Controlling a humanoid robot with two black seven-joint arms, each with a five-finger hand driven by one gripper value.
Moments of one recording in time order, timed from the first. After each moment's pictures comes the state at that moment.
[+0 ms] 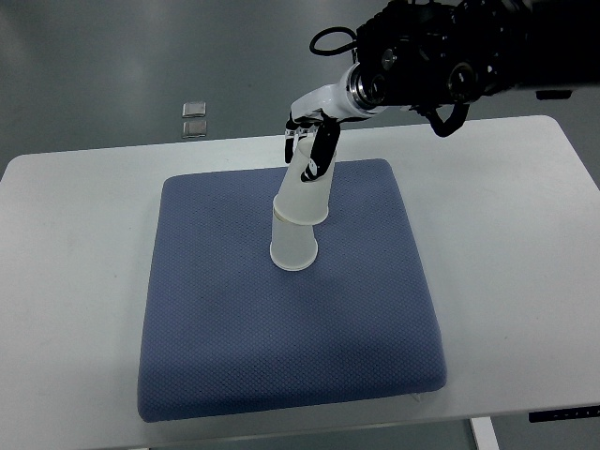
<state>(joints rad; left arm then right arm) 0.03 0.00 -0.15 -0.25 0.08 0.02 0.05 2.06 0.00 -1.00 1.13 0.02 0.20 0.01</state>
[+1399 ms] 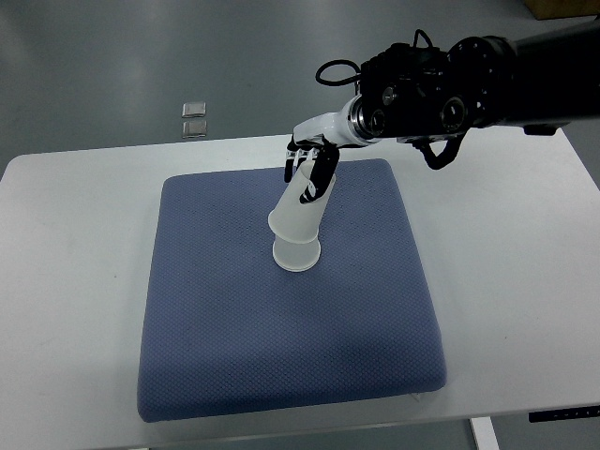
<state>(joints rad) 0.03 0.00 -0.15 -0.25 0.08 0.02 0.05 1.95 0.00 -0.97 1.12 0.02 0.13 0.02</state>
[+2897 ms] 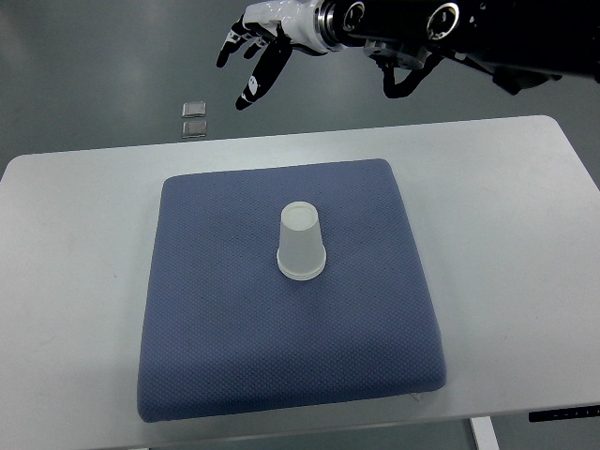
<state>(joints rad) 0.03 0.00 -0.15 -0.25 0.08 0.02 0.05 1.91 0.00 -0.75 0.80 0.24 0.11 0.05</state>
